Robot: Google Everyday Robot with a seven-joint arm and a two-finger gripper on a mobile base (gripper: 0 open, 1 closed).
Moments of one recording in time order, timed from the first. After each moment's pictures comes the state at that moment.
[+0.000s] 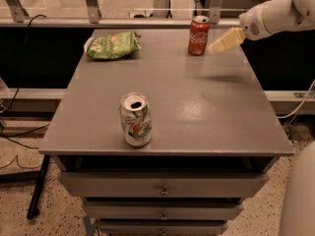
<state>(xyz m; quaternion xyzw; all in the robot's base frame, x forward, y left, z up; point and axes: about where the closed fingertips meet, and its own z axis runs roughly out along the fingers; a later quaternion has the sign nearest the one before) 0.771 -0.228 0.919 -0.40 0.79 0.10 0.45</state>
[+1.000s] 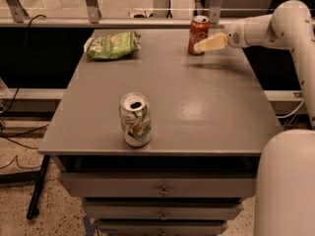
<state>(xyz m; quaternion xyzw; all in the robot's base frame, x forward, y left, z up) 0.834 -0.200 0.877 -0.34 0.77 0.19 0.51</state>
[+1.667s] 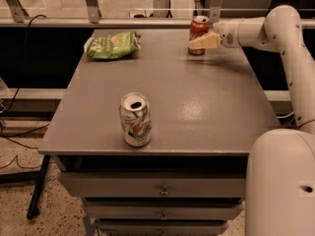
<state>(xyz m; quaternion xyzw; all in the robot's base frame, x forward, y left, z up) 0.851 -0.179 0.877 -0.35 0.74 0.21 0.54</state>
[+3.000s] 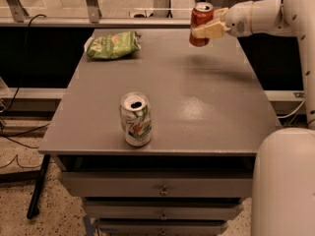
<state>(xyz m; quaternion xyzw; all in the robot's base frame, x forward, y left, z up) 0.785 -0.157 0.939 -0.46 0.67 0.25 0.53</state>
